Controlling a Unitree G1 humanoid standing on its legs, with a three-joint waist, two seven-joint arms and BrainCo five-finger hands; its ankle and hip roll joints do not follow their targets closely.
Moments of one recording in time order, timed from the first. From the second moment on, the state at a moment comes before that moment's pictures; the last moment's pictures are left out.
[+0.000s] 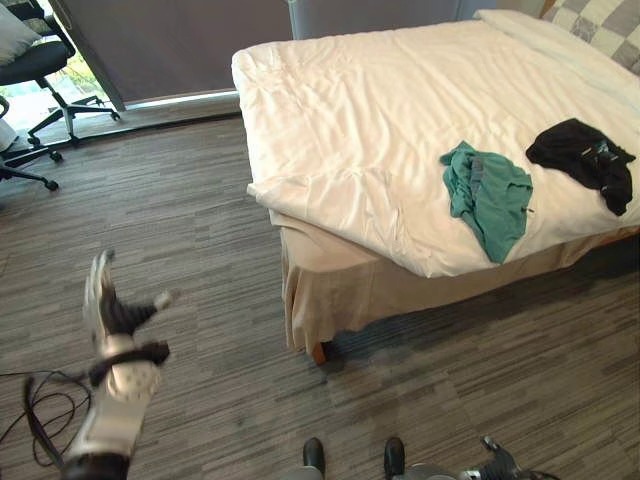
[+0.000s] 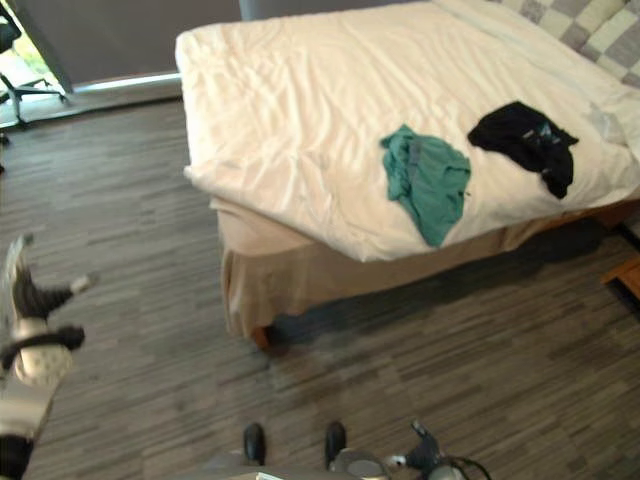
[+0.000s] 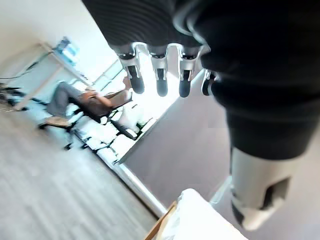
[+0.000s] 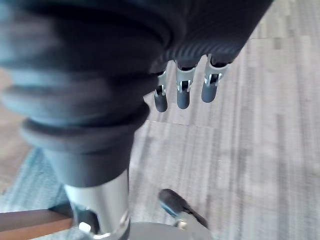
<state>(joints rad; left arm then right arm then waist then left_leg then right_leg) -0.12 0.78 0.06 0.33 0.16 -0.10 0.46 0.15 -0.33 0.24 0.93 -0.27 0.02 -0.13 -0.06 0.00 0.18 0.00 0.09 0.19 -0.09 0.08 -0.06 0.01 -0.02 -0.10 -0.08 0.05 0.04</state>
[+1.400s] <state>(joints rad) 0.11 0.32 -0.14 1.27 0.28 0.04 0.20 -0.64 -0.56 0.47 0.25 -0.12 -0.05 -0.12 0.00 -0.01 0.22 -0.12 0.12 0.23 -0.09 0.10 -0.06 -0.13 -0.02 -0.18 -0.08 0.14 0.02</state>
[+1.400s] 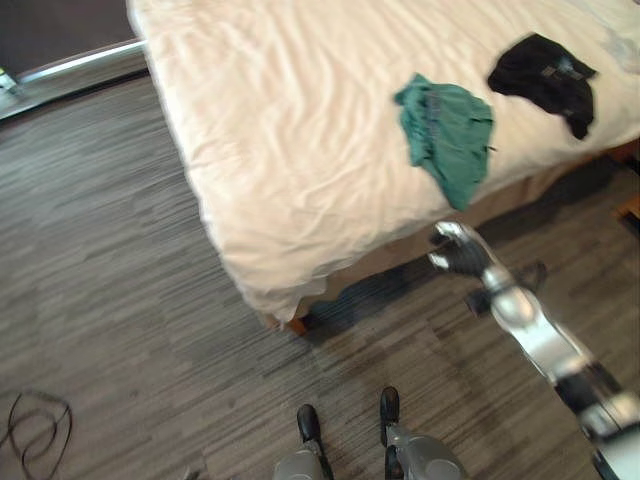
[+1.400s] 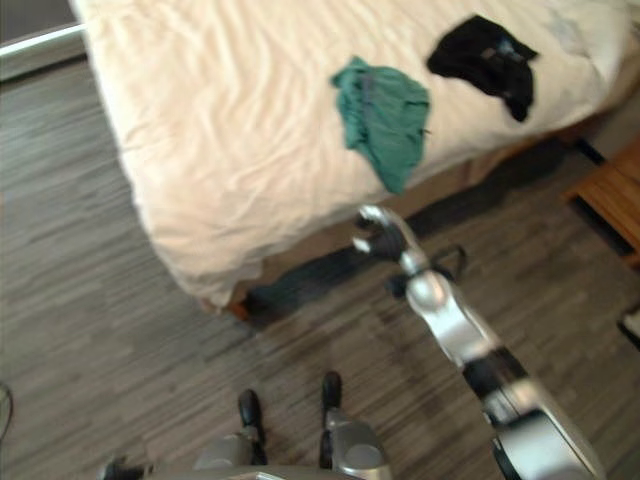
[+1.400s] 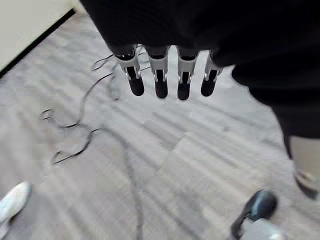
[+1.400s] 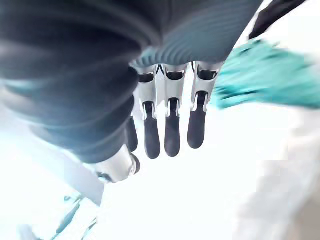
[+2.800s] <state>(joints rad) -0.20 0.31 -0.50 0.93 0.18 -0.06 0.24 -1.30 -0.64 0.40 1.14 0.29 -0.09 -0.26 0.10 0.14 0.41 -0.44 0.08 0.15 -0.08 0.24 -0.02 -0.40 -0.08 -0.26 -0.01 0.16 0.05</state>
